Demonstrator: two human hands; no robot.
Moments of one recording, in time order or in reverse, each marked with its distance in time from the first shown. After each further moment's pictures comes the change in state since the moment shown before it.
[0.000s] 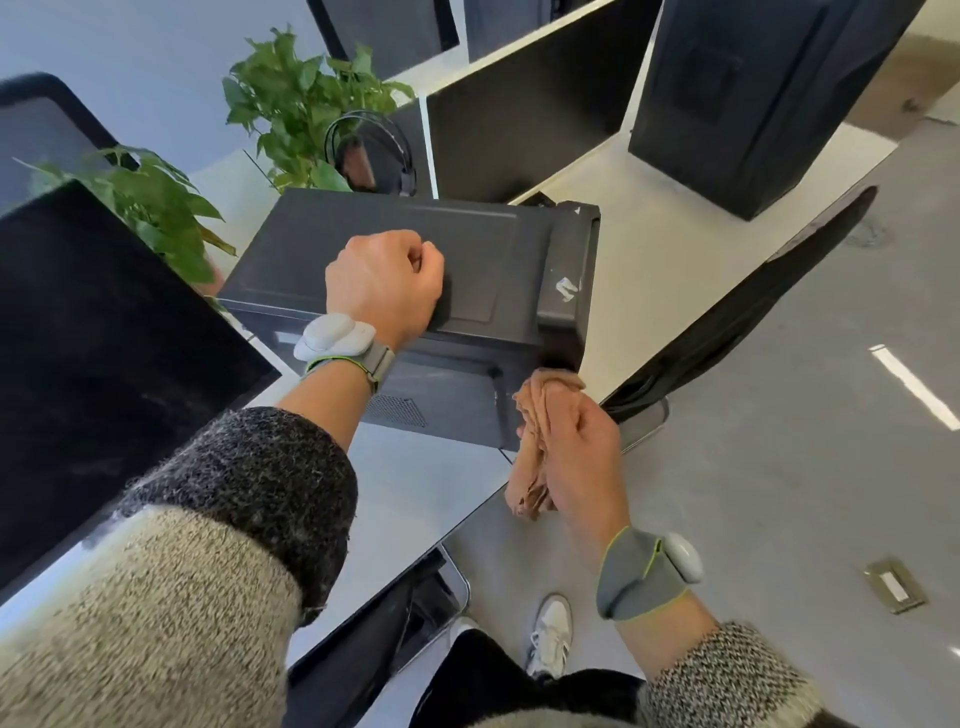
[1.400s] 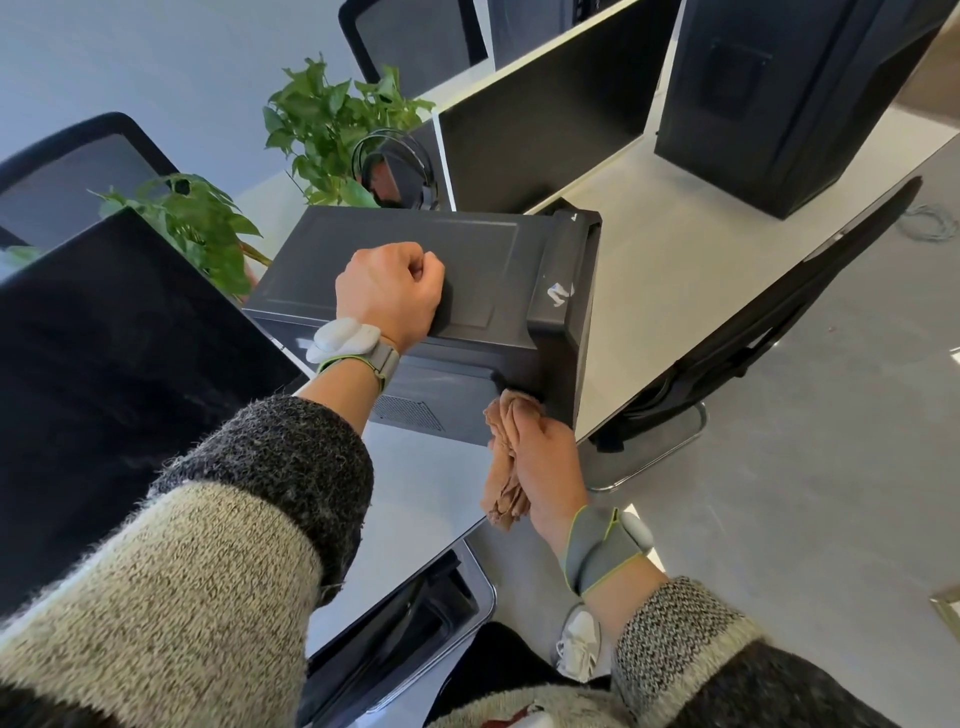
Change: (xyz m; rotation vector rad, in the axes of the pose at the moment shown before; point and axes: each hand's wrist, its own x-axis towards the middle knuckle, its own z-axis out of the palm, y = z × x) left_hand -0.001 0.004 -0.003 0.015 -0.012 -0.053; right_hand 0.011 0.018 0.029 0.170 -0.142 0.214
